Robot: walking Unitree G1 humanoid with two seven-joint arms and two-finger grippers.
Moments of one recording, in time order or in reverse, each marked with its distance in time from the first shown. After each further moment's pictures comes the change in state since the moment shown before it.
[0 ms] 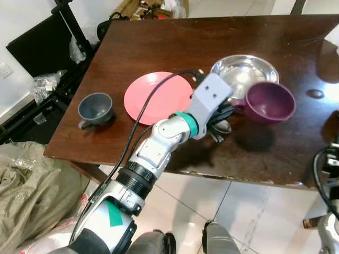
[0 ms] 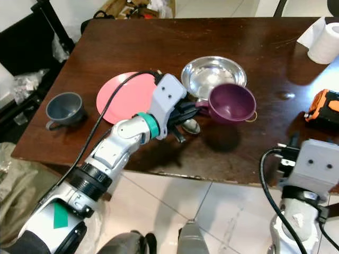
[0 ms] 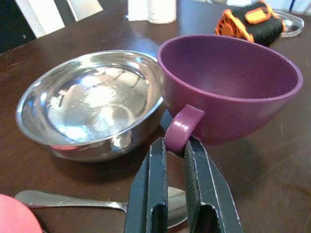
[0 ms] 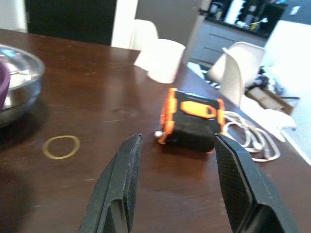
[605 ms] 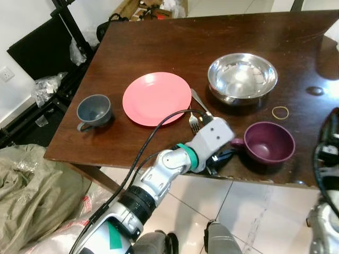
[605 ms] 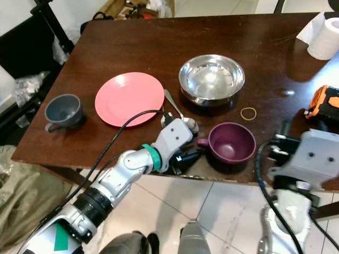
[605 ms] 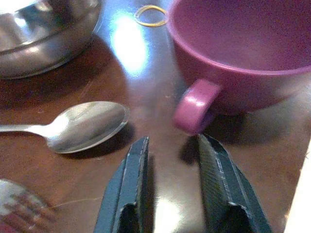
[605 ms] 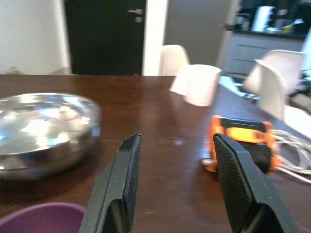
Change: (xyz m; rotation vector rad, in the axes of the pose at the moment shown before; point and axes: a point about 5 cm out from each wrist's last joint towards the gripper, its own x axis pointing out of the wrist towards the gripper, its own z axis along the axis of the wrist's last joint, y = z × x) left arm -0.015 -0.032 -0.063 -0.073 0.155 -0.022; right arm 0.000 0.039 0.027 0.180 -0.084 0.141
